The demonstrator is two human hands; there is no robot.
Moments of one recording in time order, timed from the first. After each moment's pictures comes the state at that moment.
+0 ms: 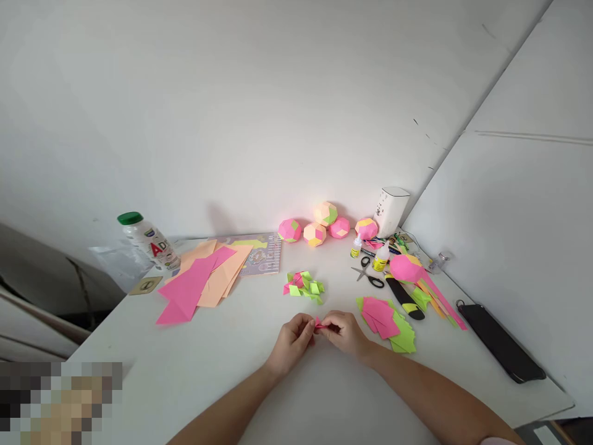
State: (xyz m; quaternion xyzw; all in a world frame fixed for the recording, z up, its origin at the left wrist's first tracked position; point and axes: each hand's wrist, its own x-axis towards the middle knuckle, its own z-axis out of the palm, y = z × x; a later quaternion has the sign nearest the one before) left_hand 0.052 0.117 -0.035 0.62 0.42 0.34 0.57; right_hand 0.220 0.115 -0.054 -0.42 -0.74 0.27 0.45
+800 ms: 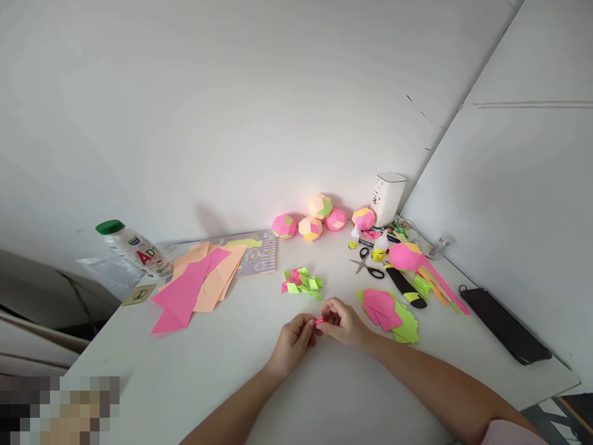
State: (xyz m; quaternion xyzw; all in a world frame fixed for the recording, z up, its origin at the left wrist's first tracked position) left_hand 0.052 0.116 -0.037 0.62 0.41 0.32 0.58; right_hand 0.220 0.113 -0.044 -0.46 -0.65 0.44 0.42
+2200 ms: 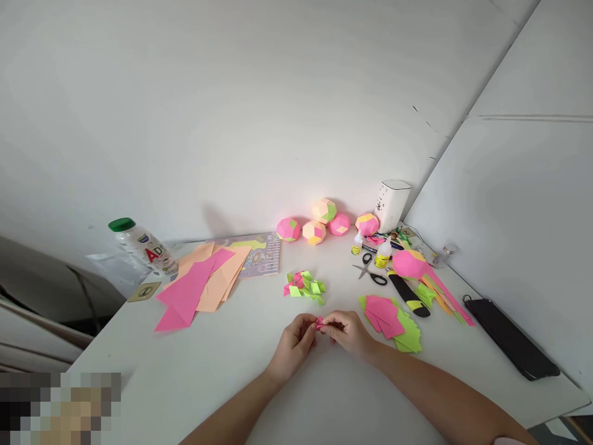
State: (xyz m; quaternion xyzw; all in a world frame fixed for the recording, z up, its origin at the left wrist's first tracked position) left_hand 0.052 0.116 -0.035 0.59 0.41 0.34 0.60; right_hand 0.221 0.111 -0.047 -0.44 -0.66 0.41 0.44
